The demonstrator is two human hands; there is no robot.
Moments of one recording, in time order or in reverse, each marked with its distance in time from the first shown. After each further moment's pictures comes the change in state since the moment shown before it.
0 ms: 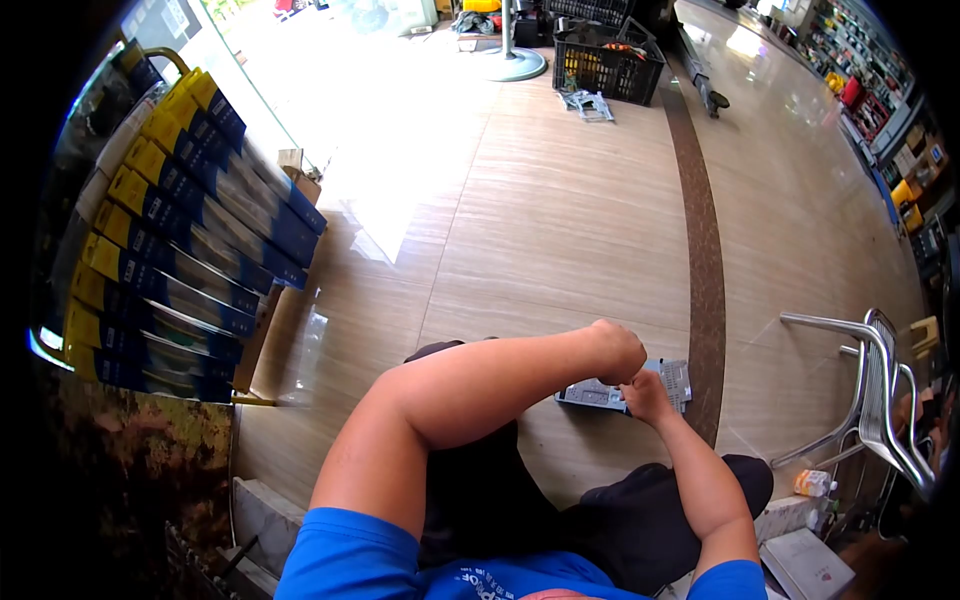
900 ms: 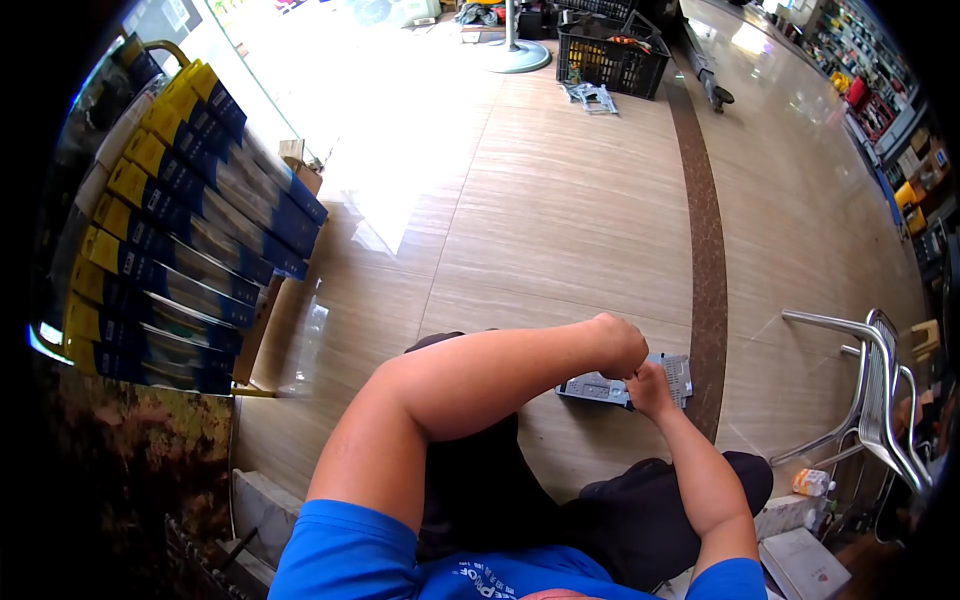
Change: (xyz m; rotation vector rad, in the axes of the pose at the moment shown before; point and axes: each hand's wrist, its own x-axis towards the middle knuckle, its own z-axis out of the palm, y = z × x) left_hand 0.007 -0.002 0.006 -0.020 0.006 0.000; right_hand 0.001 0.001 -0.003 -0.136 0.105 -0.100
